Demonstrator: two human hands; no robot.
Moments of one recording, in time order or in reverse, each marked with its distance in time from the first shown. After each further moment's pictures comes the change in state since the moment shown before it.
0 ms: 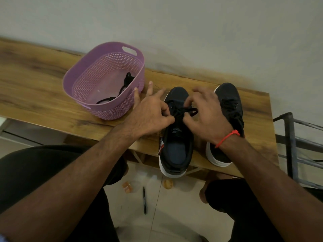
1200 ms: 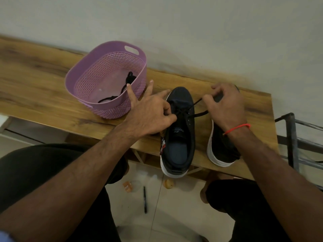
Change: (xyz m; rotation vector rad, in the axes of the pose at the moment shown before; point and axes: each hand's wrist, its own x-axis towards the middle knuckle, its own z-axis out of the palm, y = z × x) left_hand -0.004 0.000 -0.004 0.185 0.018 0.010; right_hand 0.015 0.012 -0.016 0.201 0.363 0.280
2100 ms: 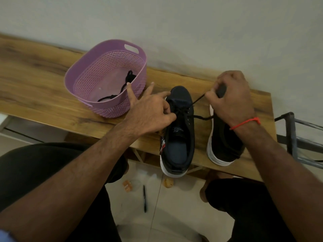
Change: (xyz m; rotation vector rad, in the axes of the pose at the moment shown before) left_hand -0.001 0.001 -0.003 0.001 -0.036 -0.031; right_hand 0.014 0.003 -0.014 -0.157 -0.041 -0.170
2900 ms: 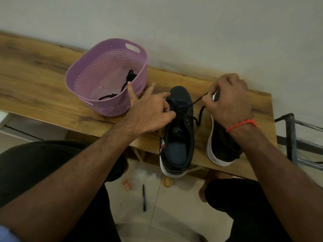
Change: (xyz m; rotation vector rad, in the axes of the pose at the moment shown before) left_hand 0.002 -0.002 0.002 0.000 -0.027 -0.023; right_hand -0.006 -0.003 0.006 -0.242 -0.027 -0.019
